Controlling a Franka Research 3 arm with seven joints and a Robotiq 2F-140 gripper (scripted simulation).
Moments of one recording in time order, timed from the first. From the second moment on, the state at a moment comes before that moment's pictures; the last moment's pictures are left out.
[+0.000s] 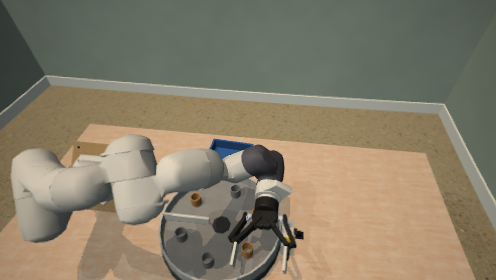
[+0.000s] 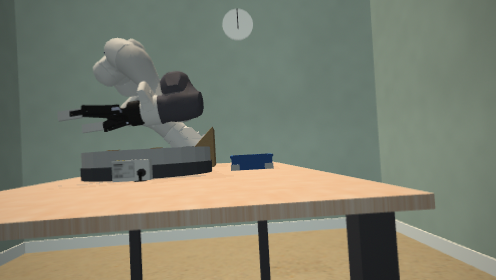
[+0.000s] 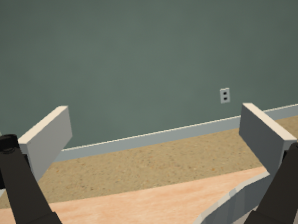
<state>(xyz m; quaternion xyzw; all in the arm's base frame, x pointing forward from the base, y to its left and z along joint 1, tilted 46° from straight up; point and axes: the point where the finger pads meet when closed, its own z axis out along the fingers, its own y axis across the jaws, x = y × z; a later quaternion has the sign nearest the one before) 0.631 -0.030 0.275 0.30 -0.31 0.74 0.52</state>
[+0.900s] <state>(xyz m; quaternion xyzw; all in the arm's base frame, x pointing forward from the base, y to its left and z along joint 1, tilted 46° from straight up) 0.561 -0.050 0.265 0.48 -0.45 0.56 0.50</state>
